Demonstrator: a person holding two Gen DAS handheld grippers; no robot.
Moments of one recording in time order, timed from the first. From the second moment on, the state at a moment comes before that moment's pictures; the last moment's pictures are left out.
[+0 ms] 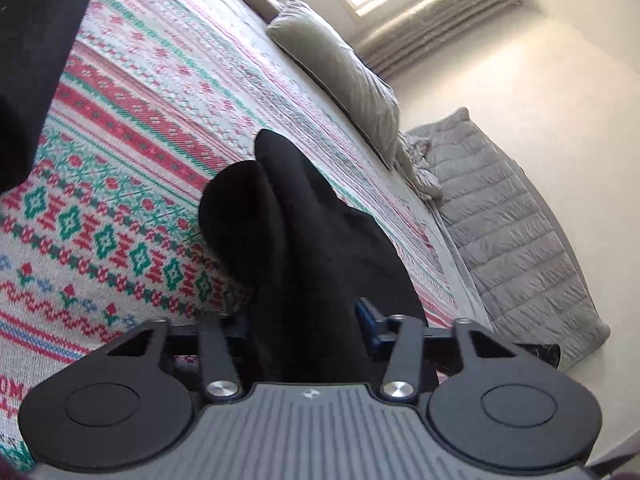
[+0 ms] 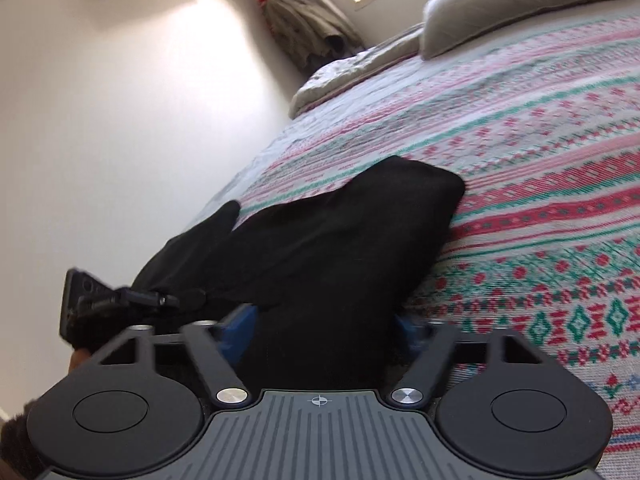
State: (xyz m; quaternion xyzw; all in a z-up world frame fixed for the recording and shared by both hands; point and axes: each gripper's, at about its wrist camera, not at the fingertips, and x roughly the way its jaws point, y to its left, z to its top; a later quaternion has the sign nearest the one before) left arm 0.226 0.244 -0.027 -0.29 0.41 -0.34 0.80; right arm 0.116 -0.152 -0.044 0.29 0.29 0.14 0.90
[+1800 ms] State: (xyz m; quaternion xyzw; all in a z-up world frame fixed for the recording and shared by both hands) left arm 0.220 0.032 0.000 -0.11 0.44 -0.34 0.83; right arm 0.017 -0.317 -0.032 0.41 0.35 -0.02 0.84
